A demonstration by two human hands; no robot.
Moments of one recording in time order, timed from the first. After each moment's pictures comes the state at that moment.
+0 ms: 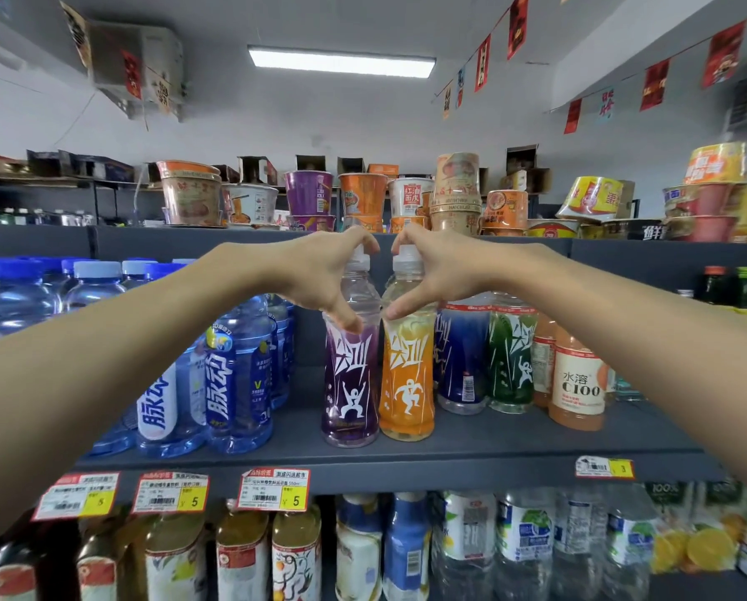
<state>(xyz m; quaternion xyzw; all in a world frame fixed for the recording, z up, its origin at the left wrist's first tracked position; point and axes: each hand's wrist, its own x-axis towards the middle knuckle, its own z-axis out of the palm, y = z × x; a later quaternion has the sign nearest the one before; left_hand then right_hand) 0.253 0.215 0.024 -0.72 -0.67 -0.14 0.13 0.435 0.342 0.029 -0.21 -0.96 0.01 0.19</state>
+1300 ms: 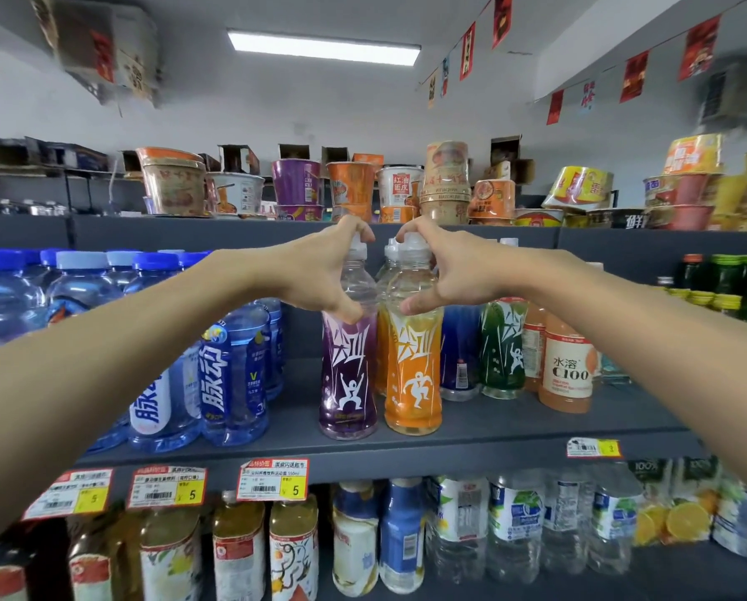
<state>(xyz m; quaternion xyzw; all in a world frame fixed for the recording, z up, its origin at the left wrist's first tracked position) 0.257 0.213 0.008 -0.73 -0.64 -0.22 0.07 0.458 0.338 0.013 -0.23 -0.95 0.06 0.19</state>
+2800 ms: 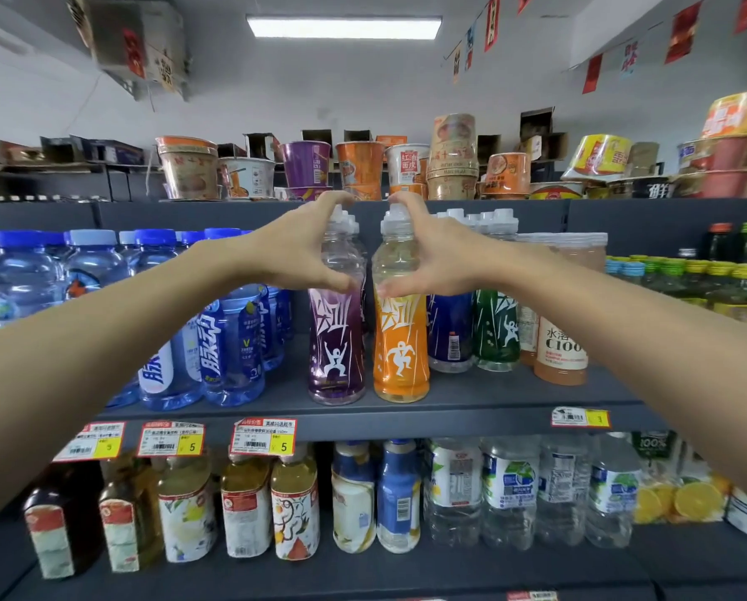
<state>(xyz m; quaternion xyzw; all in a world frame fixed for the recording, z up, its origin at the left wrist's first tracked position) 0.273 0.199 -0.006 -0.67 -0.68 -0.22 0.18 0.461 0.345 -0.013 -0.16 -0.95 0.03 0.25</state>
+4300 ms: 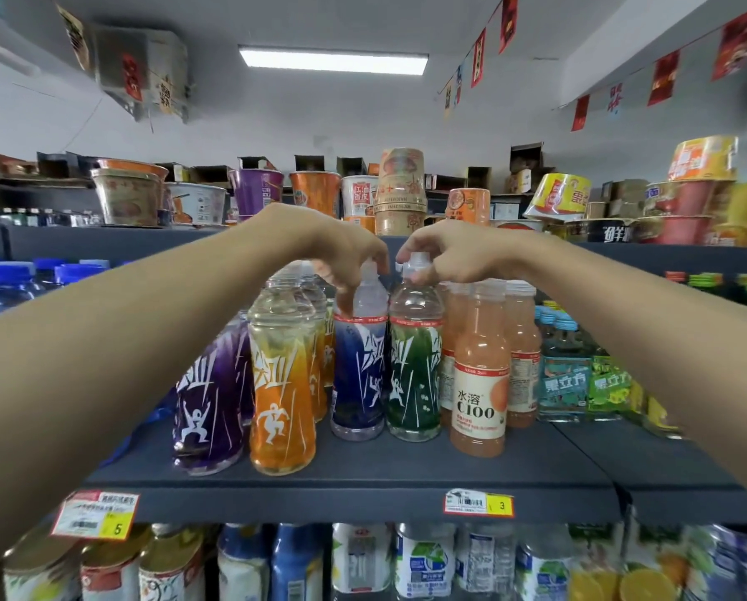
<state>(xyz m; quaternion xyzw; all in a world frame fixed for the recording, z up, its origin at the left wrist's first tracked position) 0.386 0.360 0.065 -0.63 -0.76 0.08 0.12 0.549 0.467 0.052 -0.19 -0.96 0.06 0.18</state>
